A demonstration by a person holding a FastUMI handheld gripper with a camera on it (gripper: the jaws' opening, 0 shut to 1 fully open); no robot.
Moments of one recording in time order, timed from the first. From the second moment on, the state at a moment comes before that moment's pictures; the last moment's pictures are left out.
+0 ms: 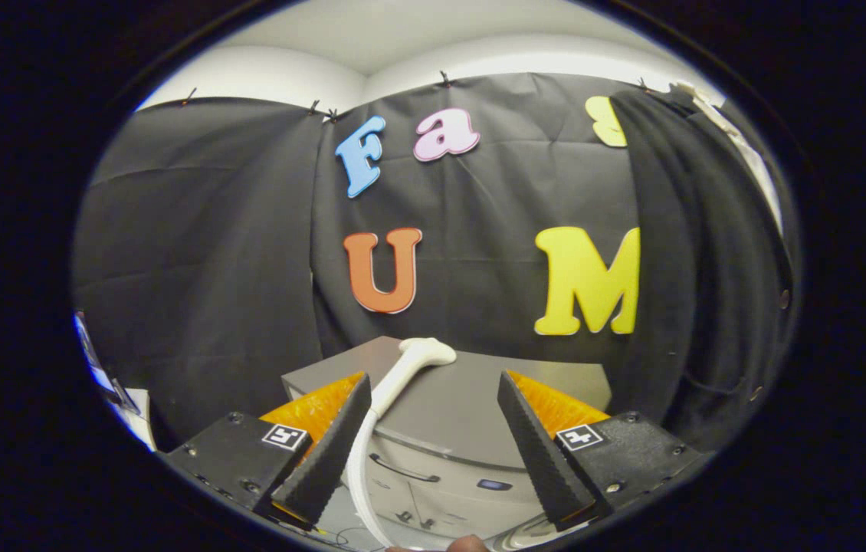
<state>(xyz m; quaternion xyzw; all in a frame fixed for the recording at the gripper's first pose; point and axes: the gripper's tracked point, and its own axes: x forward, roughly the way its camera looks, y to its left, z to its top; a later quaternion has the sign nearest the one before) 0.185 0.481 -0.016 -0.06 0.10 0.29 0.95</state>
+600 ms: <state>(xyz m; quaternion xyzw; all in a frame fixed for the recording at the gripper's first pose) 0.280 0.583 -0.085 -0.10 0.23 0.25 0.93</state>
